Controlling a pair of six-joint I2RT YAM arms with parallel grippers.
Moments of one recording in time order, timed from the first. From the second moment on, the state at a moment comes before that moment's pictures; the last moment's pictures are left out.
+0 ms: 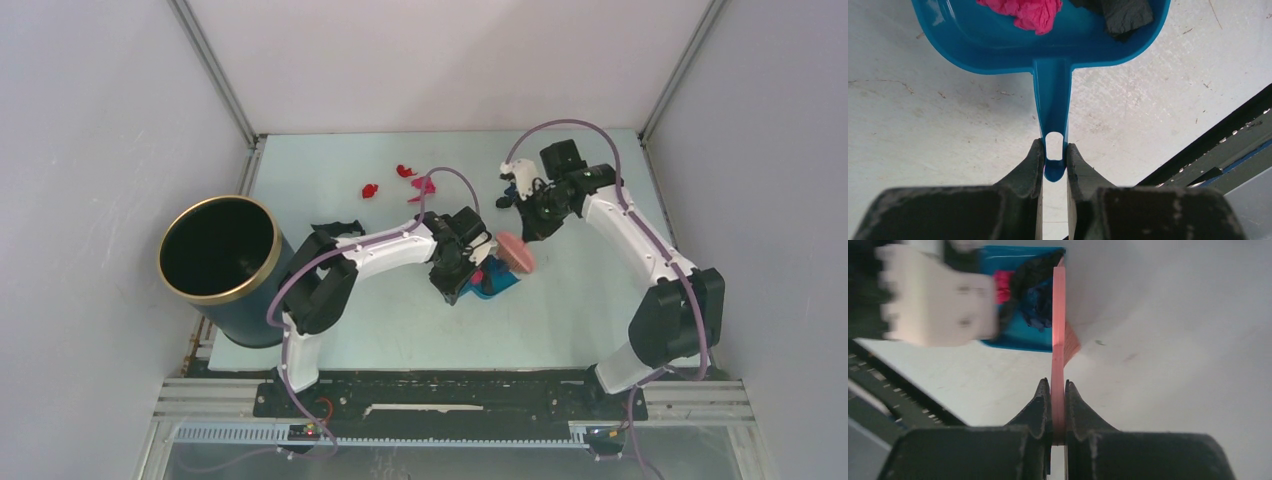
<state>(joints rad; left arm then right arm) -0.88 1.97 1.47 -0.82 0.20 -0.08 0.27 1.57 1.41 -0.95 -0.25 -0.41</state>
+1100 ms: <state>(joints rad) -1.03 1.91 1.45 -0.76 0.19 -0.03 -0.33 1.14 1.23 -1.11 -0.13 -0.48</state>
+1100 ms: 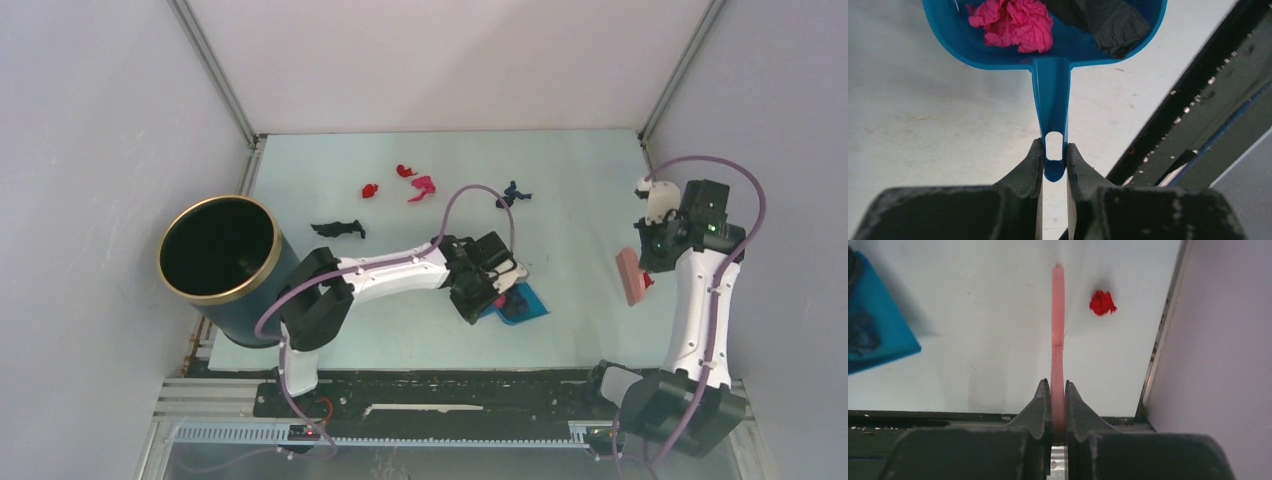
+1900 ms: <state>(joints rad) -1.13 2.00 1.46 -0.78 0.23 0.01 -0.14 1.10 1.05 -1.07 -0.30 -0.41</state>
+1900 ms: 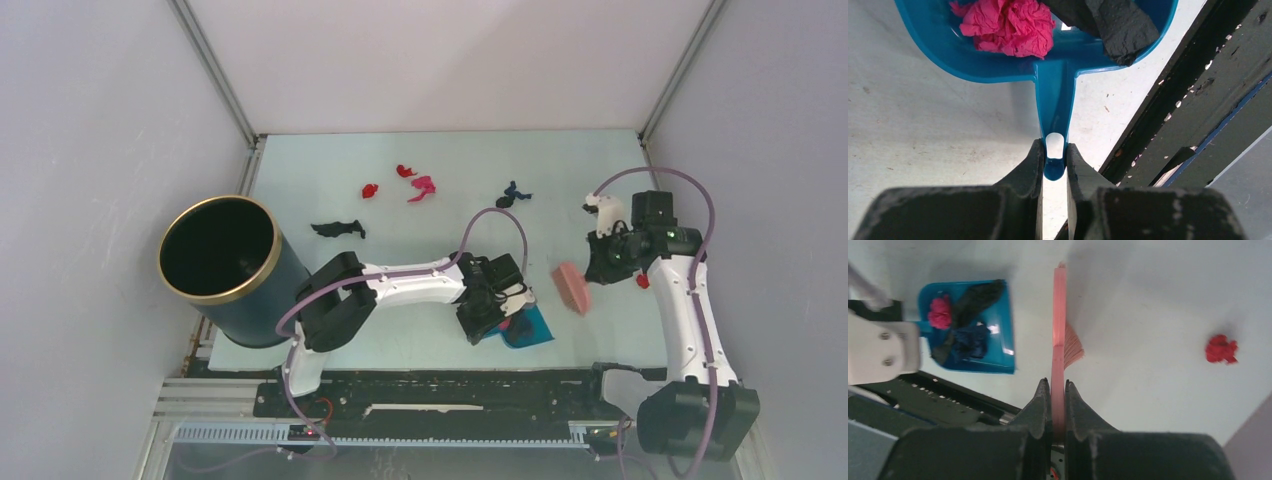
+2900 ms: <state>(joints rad) -0.98 1.81 1.48 -0.82 0.09 -0.07 -0.36 1.11 1.20 -1.09 -0.56 -0.23</state>
